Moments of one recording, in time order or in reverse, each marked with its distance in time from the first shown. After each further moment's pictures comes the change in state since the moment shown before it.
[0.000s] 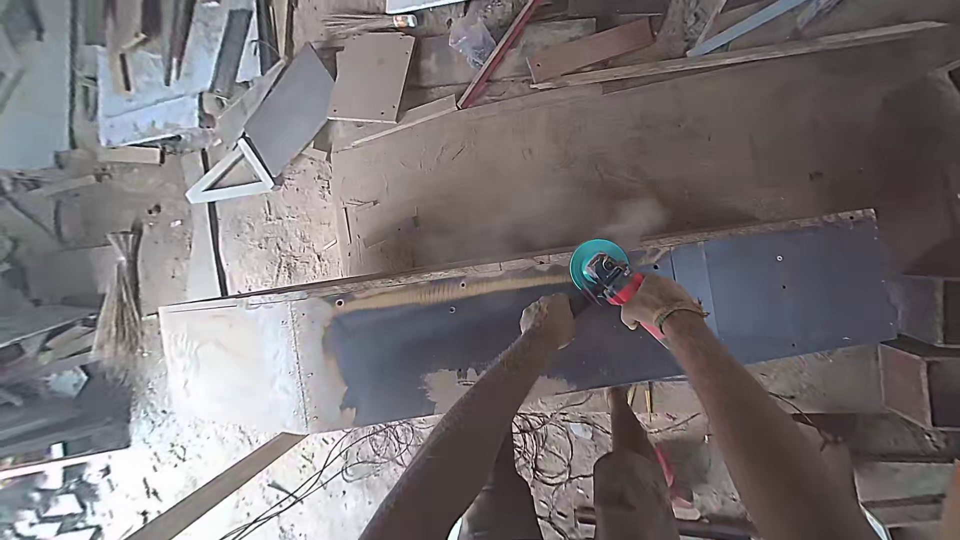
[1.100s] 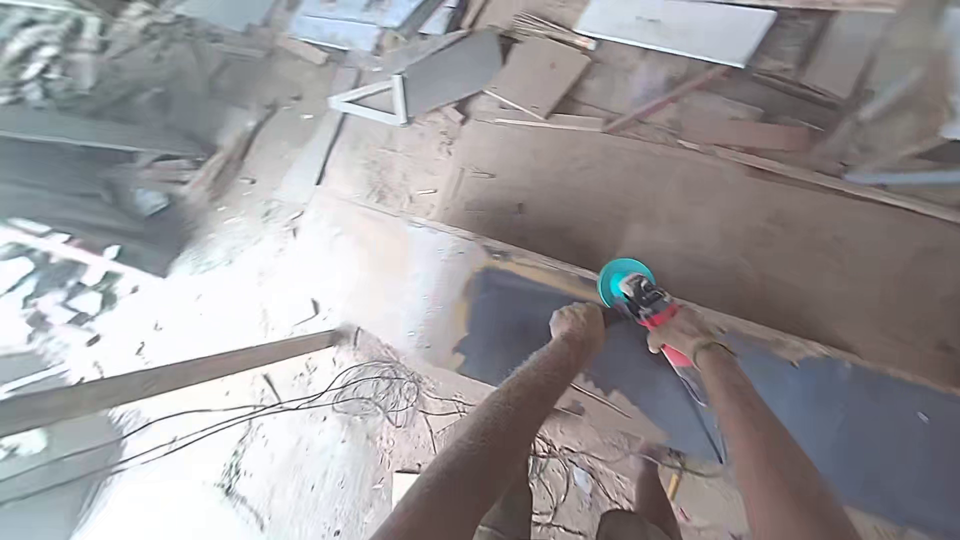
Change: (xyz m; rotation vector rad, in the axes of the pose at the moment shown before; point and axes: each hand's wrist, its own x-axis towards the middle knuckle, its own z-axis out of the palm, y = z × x) left_hand -0.060 -0.217 -0.032 -0.282 0.138 -0.115; right_hand -0.056 -0.208 0.073 -0.190 0.143 -0.130
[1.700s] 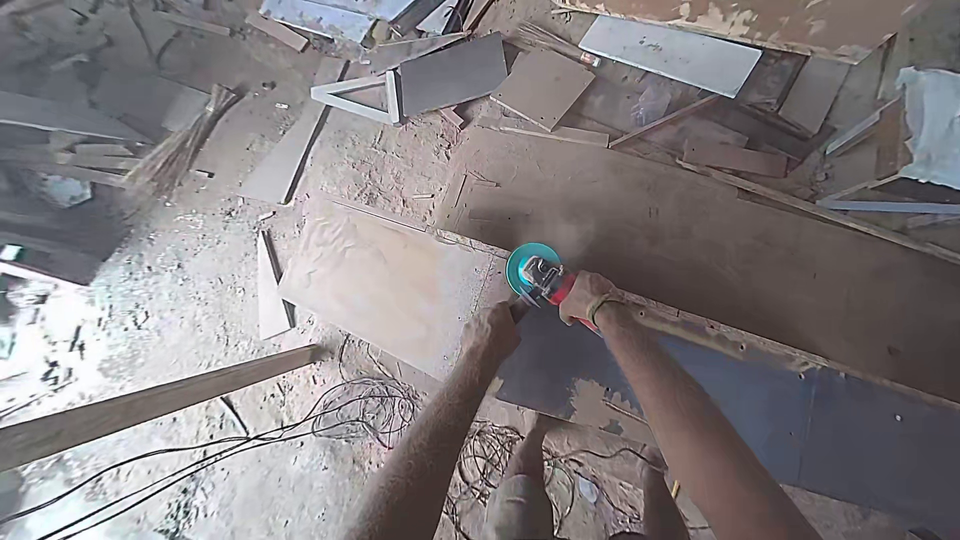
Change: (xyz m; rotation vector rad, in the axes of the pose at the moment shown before) left_hand -0.005 -0.230 -0.072 -0.146 0.103 -0.173; right_hand -0.086 -0.255 0.001 -0.210 -0.034 -0.304
